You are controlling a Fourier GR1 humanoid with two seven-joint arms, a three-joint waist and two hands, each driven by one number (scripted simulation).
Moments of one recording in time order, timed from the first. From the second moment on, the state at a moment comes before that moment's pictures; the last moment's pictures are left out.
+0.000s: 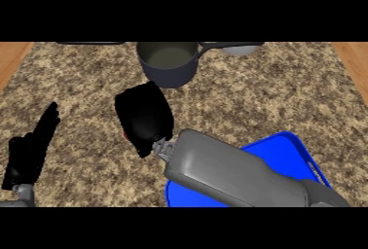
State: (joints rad) left arm 0.00 0.36 0.03 -1.53 -0.02 0.10 0.14; right arm -1.04 -0.01 0.82 -1.22 0.72 0.04 0.69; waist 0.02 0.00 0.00
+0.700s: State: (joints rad) left arm 0.02 0.36 0.06 -1.54 -0.04 0.09 0.14; right arm -1.11 -0.01 0.51 -1.13 0.73 -0.20 0.55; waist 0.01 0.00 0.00
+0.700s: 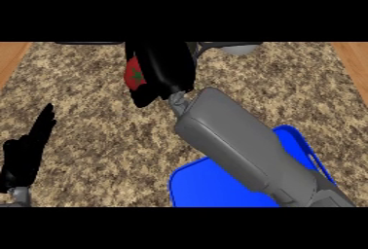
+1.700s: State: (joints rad) left arm -0.03 0.33 0.04 -1.53 -0.06 0.06 0.12; right arm -1.40 -0.06 0.17 -0.38 0.69 -0.35 0.05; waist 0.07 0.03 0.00
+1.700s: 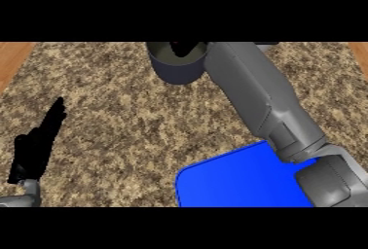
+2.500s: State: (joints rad) left arm -0.09 0.31 0.02 -1.52 -0.08 0.05 0.14; right arm -1.42 -0.07 0.03 -0.17 0.60 -0.33 -0.11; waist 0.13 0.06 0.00
